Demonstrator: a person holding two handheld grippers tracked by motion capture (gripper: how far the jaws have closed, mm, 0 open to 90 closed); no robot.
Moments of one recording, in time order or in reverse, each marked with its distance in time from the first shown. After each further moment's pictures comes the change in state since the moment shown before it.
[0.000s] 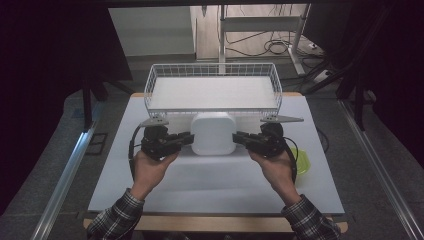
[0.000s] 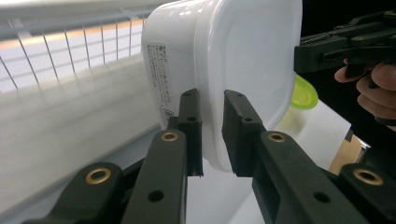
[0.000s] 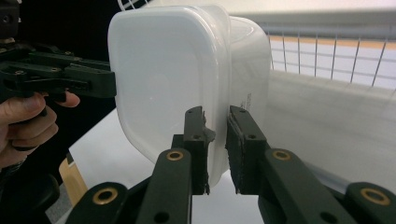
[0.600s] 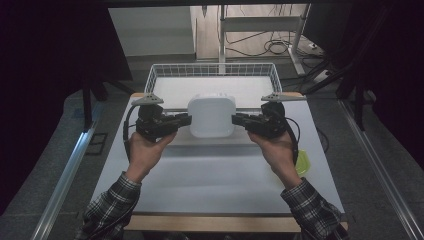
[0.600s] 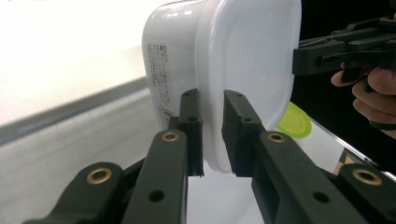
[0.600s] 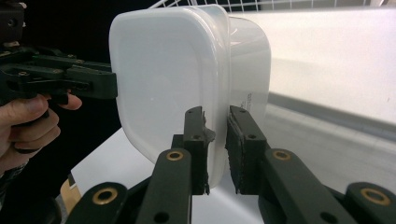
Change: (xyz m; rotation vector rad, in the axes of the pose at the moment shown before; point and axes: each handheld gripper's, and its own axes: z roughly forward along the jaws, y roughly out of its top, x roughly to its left) left arm 0.007 0.046 -0.013 -0.040 -0.004 0.005; right arm 0.006 0.050 -0.005 -0.036 -0.002 -0.025
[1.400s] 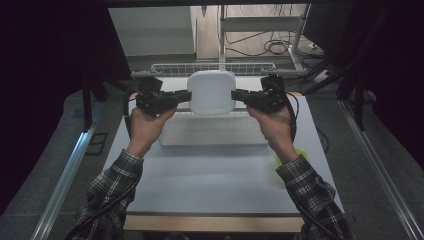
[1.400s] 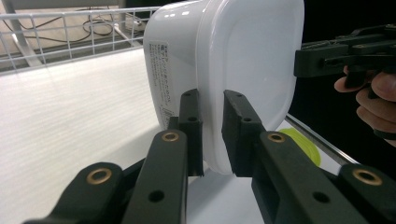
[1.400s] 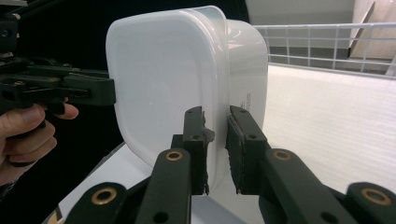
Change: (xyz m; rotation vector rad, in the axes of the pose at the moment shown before) left arm 0.020 0.052 0.008 -0.022 0.016 0.002; right arm -0.011 0.055 0.010 -0.036 -0.033 0.005
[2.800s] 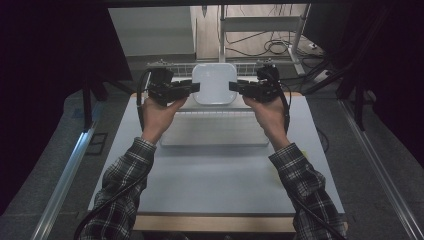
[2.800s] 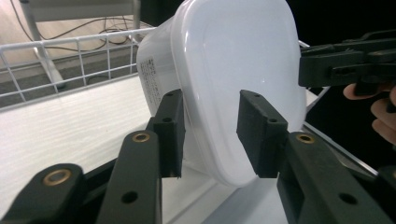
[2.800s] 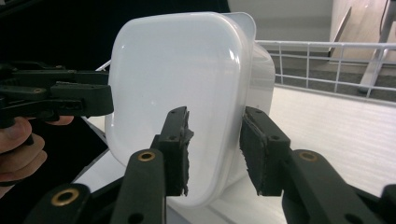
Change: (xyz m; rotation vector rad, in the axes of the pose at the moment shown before) left arm 0.014 0.014 0.038 -0.023 0.063 0.024; right arm -0.023 0.015 0.029 -0.008 -0.063 0.000
